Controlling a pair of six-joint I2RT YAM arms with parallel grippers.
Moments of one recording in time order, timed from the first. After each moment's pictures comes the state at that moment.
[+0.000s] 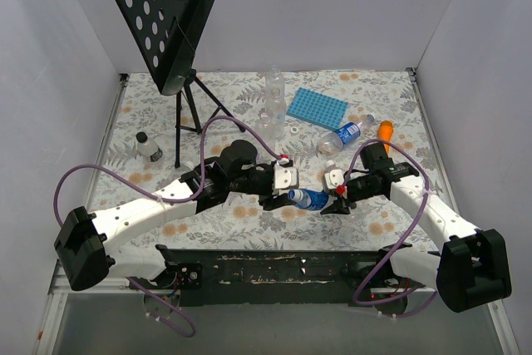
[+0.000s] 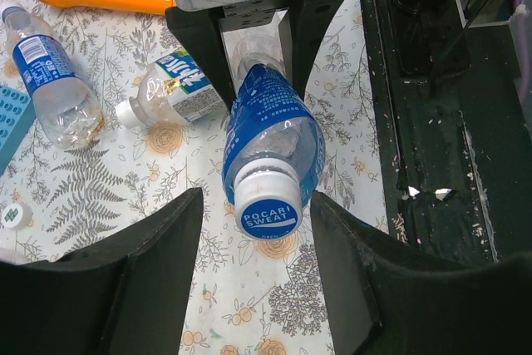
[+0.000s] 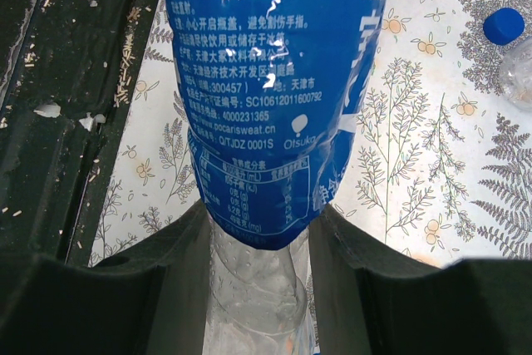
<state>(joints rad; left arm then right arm) -0.95 1.24 0.92 -0.11 0.54 0.43 0.31 1.13 0.68 -0.77 -1.04 -1.34</state>
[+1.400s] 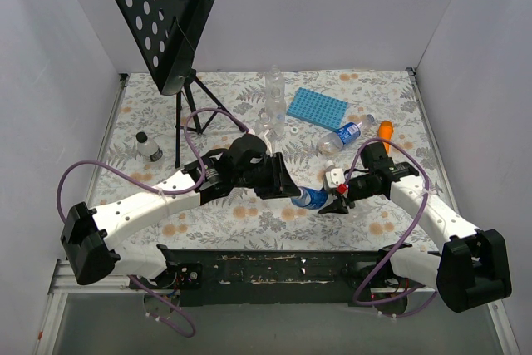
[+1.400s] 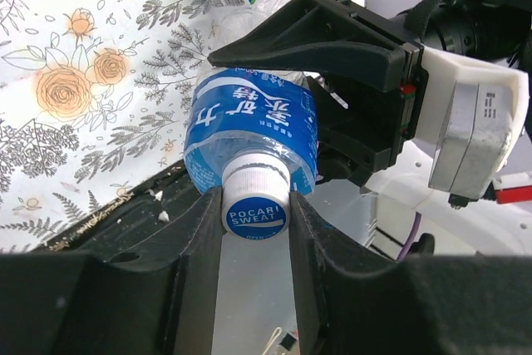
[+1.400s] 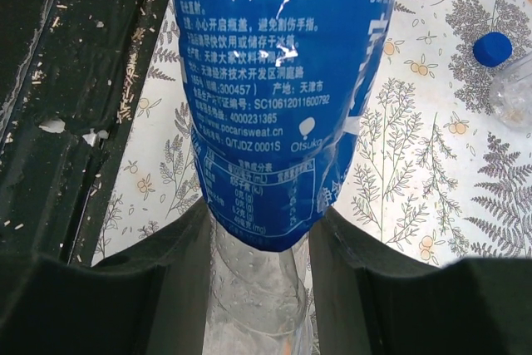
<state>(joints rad) -0.96 1.29 1.08 -0.42 0.20 -1.02 0.31 1.13 0.68 -0.76 -1.08 -1.34</state>
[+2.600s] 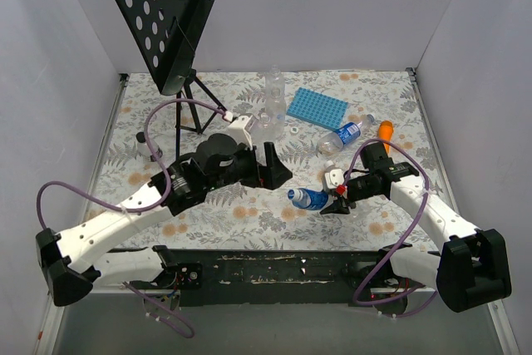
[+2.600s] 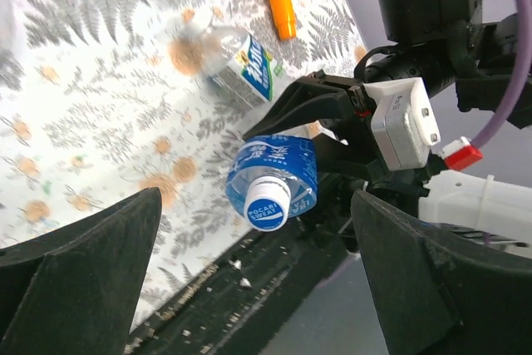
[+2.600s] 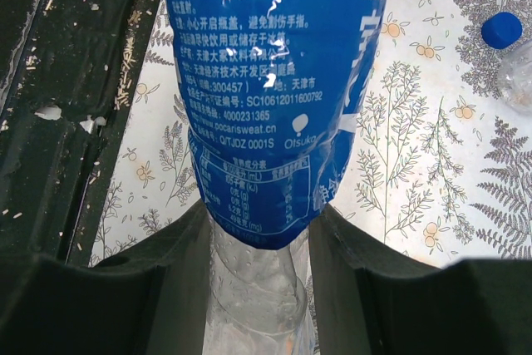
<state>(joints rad) -0.95 1.11 1.06 -0.38 0.00 -0.73 0.31 1.14 0.68 -0.77 -1.05 -1.34</state>
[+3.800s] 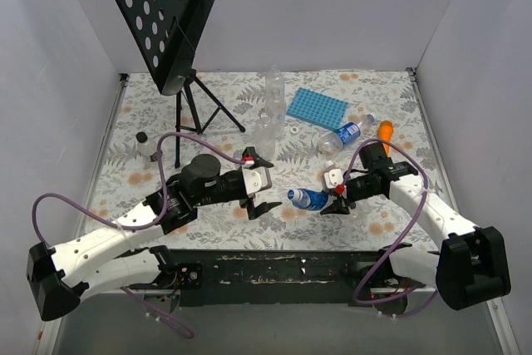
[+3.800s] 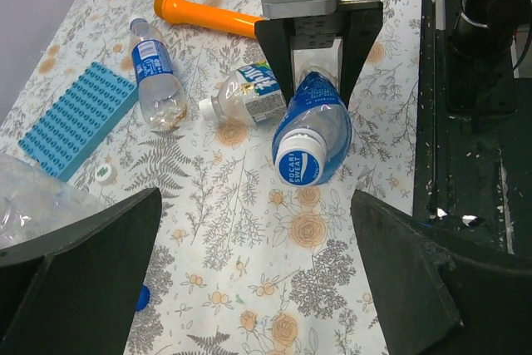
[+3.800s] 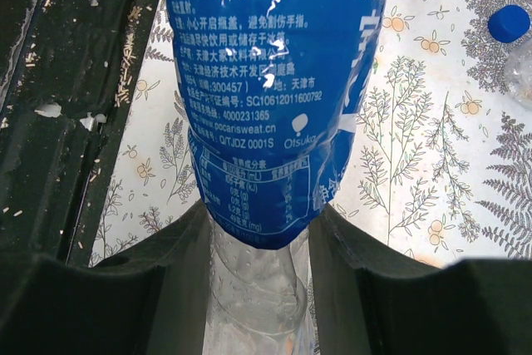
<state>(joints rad) -0.95 0.92 0.77 -0.07 0.34 0.33 0.31 1.15 0.68 -0.77 -1.04 -1.34</state>
